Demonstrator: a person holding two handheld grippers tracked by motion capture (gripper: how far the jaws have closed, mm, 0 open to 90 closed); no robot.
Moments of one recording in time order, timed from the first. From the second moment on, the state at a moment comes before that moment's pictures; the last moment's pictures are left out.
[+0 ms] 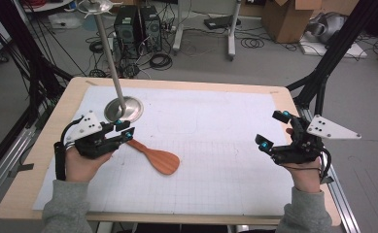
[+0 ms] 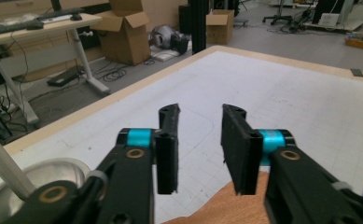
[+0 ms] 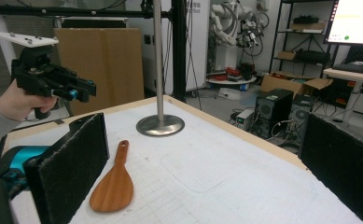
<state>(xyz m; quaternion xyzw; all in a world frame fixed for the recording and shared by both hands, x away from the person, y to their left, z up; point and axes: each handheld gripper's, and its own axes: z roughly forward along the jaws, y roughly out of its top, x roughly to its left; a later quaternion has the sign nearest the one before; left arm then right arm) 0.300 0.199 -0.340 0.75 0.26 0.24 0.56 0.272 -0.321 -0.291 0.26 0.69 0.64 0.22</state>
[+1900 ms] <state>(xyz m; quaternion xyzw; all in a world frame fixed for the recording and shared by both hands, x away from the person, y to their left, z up) 0.357 0.132 -0.420 0.82 0.31 0.14 0.45 0.262 -0.326 -0.300 0.26 0.72 0.61 0.22</state>
